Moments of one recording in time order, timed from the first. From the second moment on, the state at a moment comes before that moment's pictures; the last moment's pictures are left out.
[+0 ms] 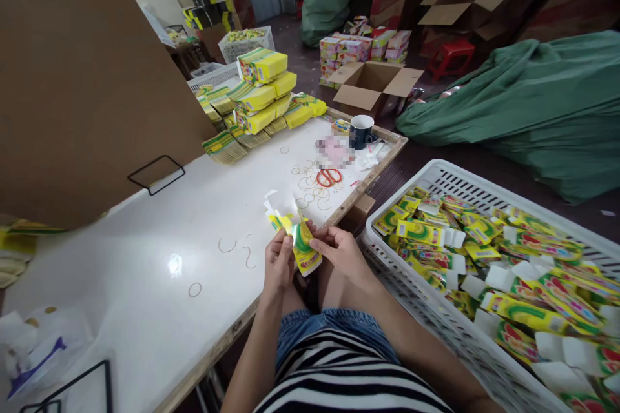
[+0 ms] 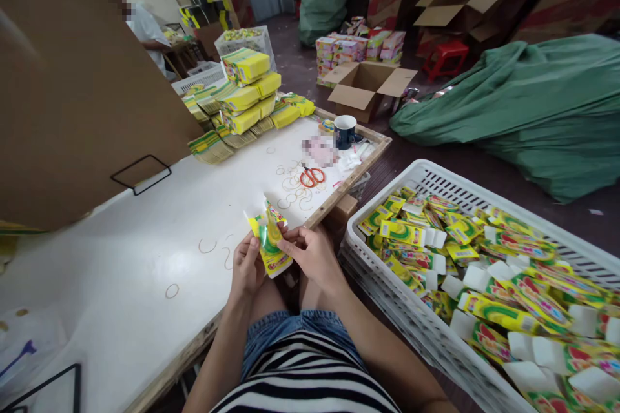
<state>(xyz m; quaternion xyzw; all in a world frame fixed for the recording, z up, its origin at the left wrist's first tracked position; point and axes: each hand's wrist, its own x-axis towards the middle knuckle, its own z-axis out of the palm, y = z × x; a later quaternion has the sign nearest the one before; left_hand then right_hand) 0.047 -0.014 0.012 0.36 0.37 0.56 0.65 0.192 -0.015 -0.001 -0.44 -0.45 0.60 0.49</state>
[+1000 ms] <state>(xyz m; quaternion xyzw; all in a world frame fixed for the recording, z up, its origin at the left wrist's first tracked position) 0.035 -0.035 0.041 0.47 0.37 0.42 0.69 0.231 0.002 0.028 -0.34 -0.58 0.60 0.43</state>
